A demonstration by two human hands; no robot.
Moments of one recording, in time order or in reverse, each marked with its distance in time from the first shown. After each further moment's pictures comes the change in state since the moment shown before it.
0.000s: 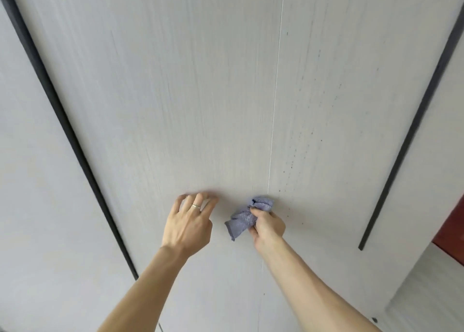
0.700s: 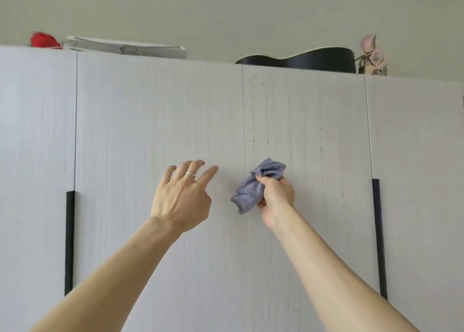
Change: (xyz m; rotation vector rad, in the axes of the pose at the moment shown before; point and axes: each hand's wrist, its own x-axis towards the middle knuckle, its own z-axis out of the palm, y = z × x) left_hand 0.292 -0.010 -0.320 0.240 0.456 0.016; right_hand -0.184 -0.382 0.148 0.137 -0.443 -0.596
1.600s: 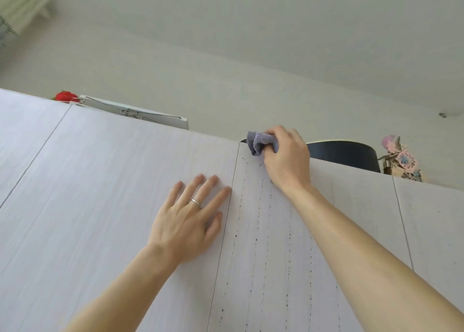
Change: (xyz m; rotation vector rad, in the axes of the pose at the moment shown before) left_hand 0.164 0.016 0.063 0.135 0.354 -0.075; right_hand 0.156 -0.200 0.101 -0.905 -0.126 -1.495
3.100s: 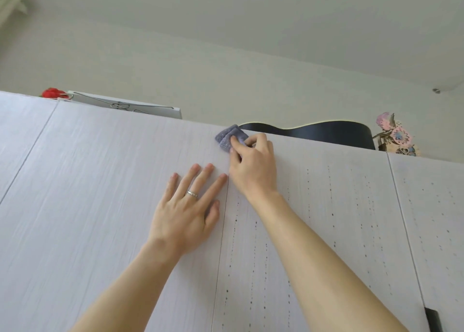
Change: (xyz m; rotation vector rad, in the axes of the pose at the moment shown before) left_hand -0.011 -0.001 0.011 -0.025 0.002 -0.048; right_hand -0.051 -0.024 0.053 -0.048 0.049 -0.056
